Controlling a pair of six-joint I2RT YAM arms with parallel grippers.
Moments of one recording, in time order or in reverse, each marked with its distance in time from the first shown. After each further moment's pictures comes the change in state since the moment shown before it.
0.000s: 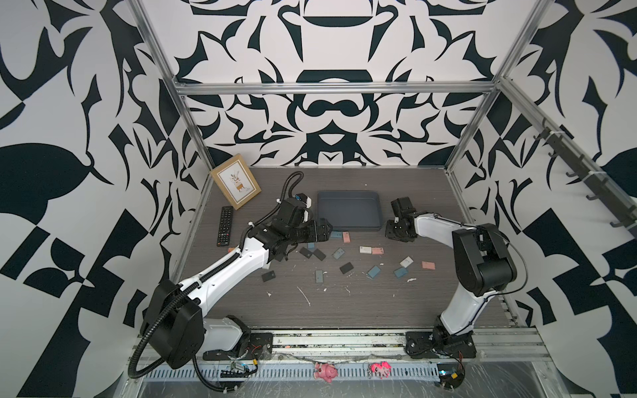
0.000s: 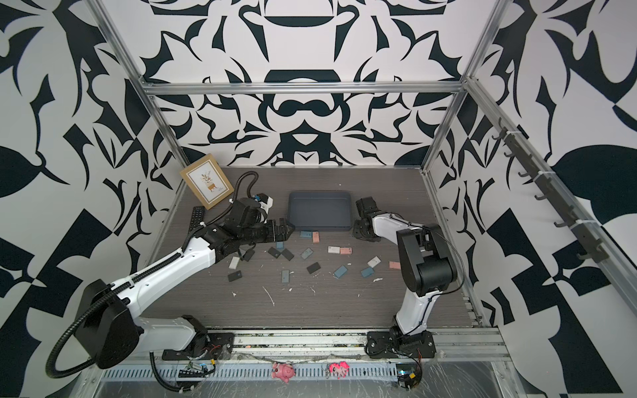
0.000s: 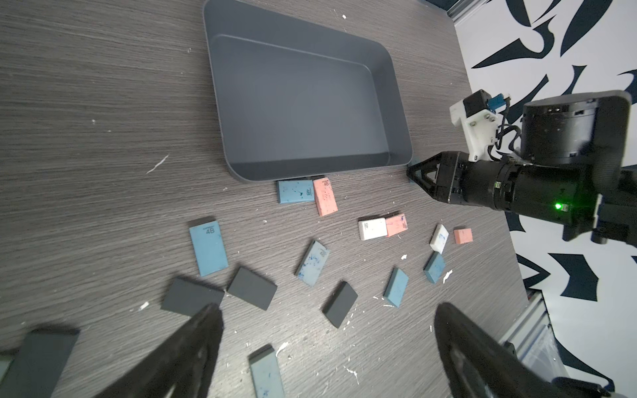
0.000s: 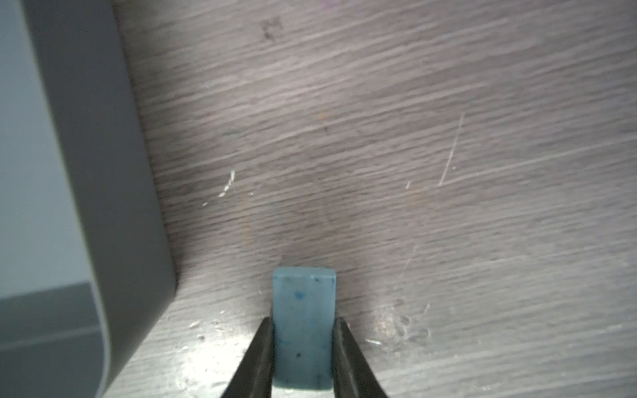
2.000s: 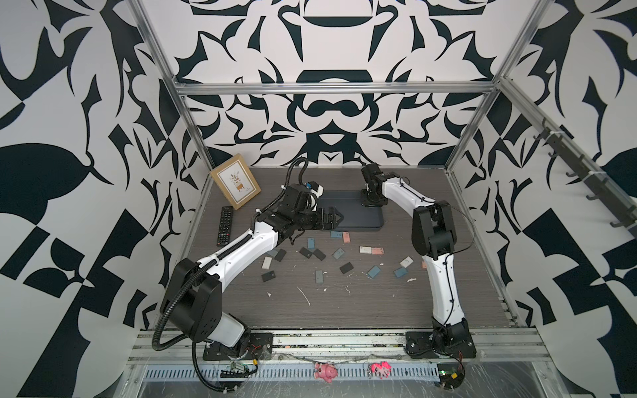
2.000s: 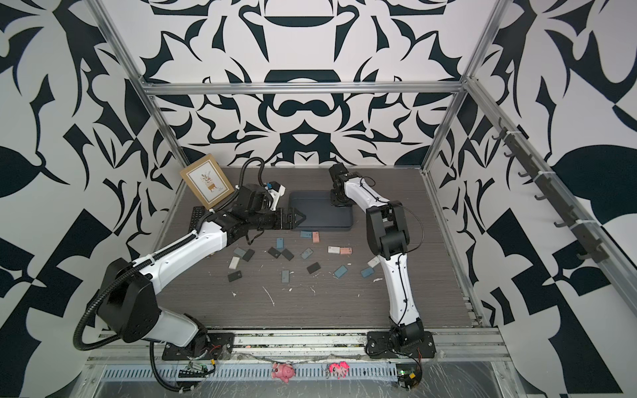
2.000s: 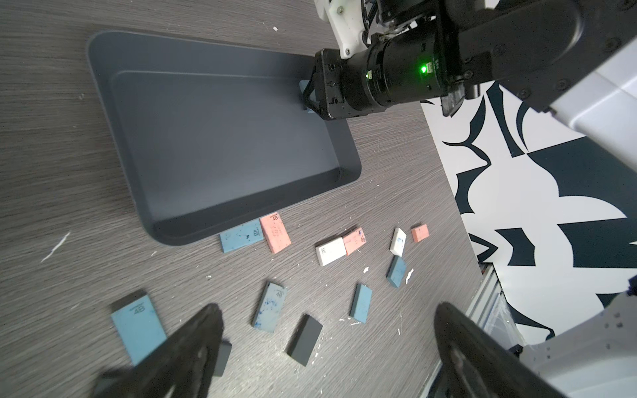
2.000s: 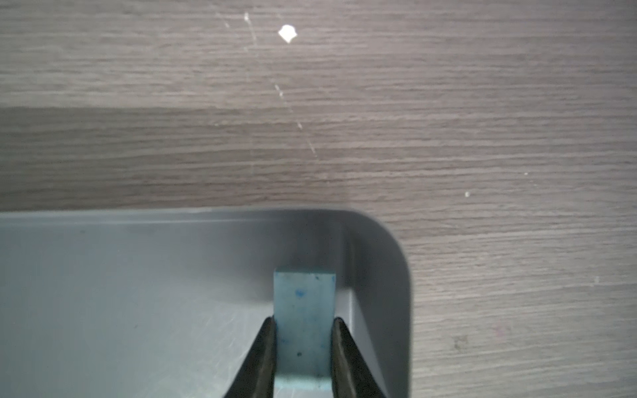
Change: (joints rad) left arm 0.047 0.166 0.145 0.084 0.210 0.074; right arm 0.098 0.559 0.954 -0.416 0.074 -0.120
